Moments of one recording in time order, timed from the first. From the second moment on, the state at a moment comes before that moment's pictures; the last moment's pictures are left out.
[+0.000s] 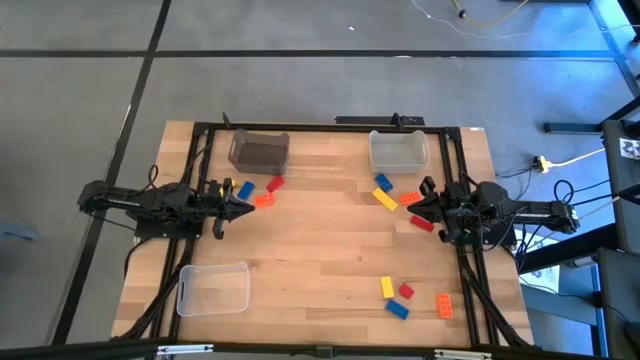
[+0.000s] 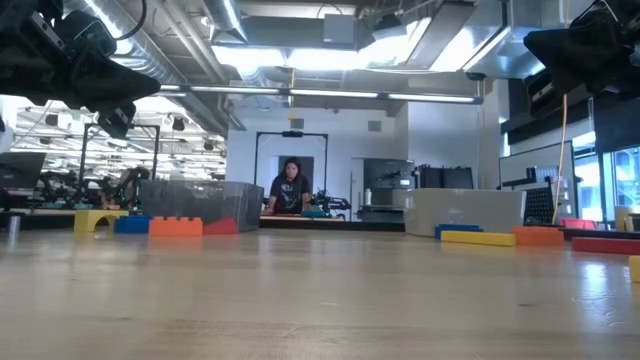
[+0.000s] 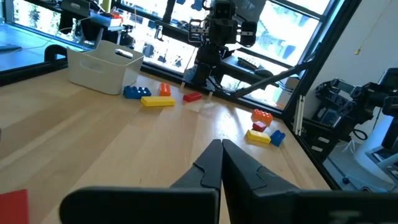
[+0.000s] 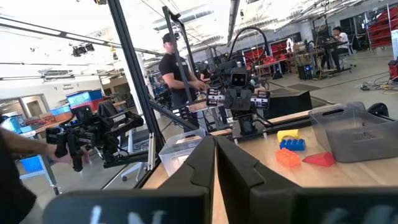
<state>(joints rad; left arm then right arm) -0.11 0.03 0.01 0.04 -0.14 -0.35 -0.01 0.00 0.01 0.21 -0.15 0.31</state>
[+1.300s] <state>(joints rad) -0.11 0.03 0.01 0.05 -0.20 -0.36 -0.01 0.00 0.01 0.21 -0.15 0.31</state>
